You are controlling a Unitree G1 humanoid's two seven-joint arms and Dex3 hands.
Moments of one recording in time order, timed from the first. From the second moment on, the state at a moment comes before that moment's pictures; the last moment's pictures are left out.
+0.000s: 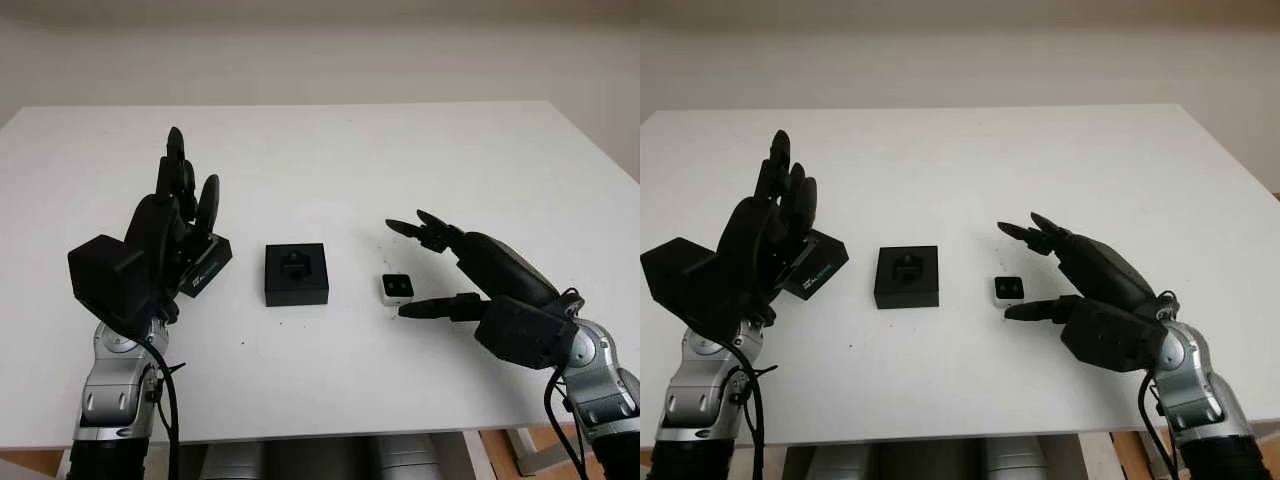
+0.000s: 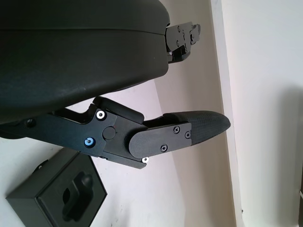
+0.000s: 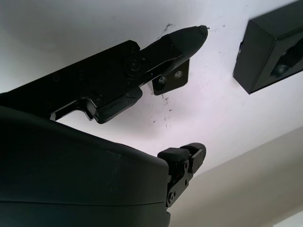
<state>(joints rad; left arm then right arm) -0.20 0.20 0.14 -0.10 -0.09 0.10 -0.12 -0.17 -0.56 0.05 0.18 -0.35 -0.29 0.22</state>
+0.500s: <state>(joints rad) -0.20 0.20 0.14 -0.10 -0.08 0.10 -0.12 -0.18 -0.55 0.07 0.27 -0.41 -0.34 0.11</state>
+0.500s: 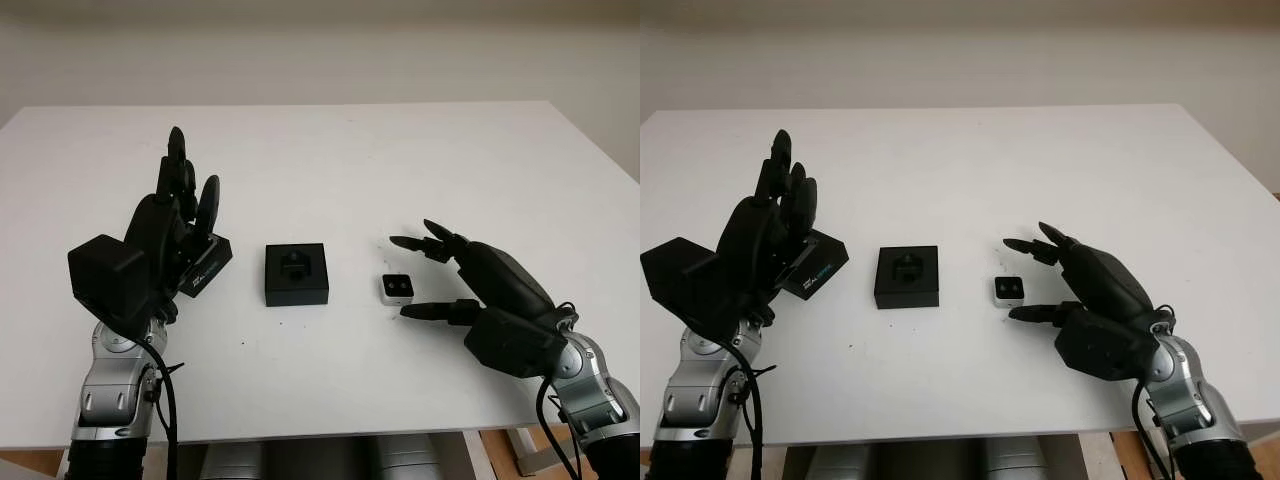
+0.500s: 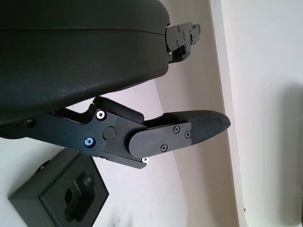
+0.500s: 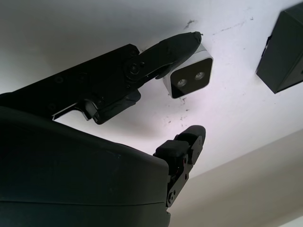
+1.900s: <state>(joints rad) -0.20 0.19 0.14 -0.10 -0.08 0.10 -0.11 -0.23 -0.56 0.14 0.41 -0.57 -0.46 -0.07</state>
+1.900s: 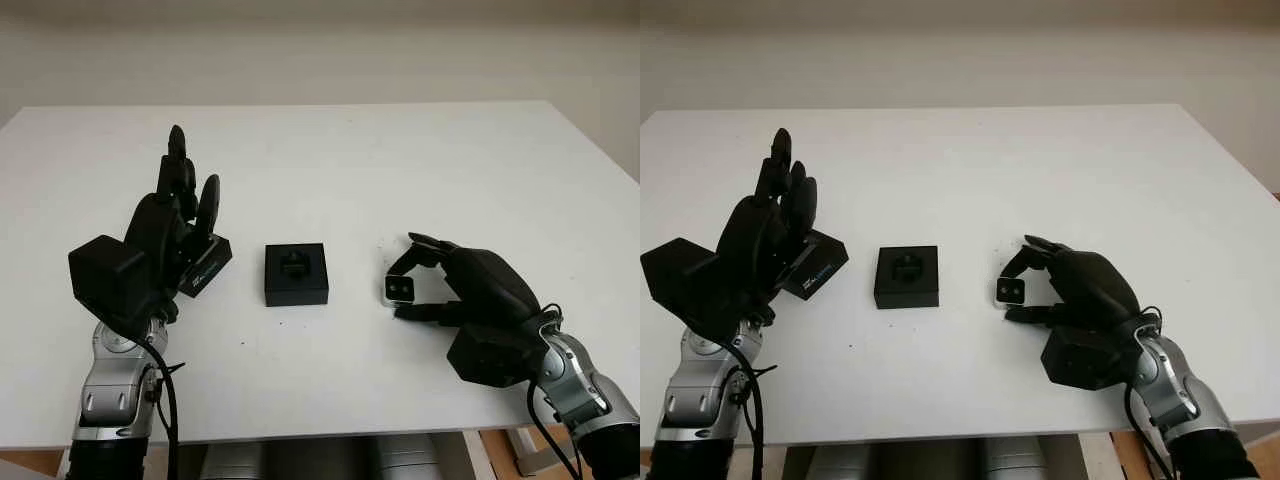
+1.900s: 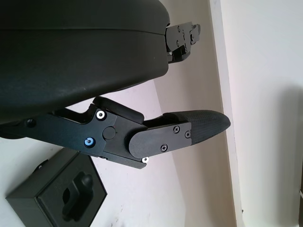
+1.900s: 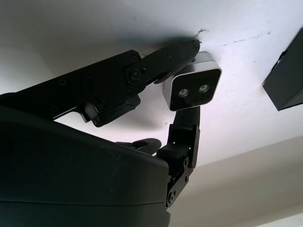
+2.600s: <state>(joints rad) -0.20 0.19 0.14 -0.11 -0.08 0.10 -0.11 -0.32 -0.47 0.09 0.44 -0.28 -0.33 0.09</state>
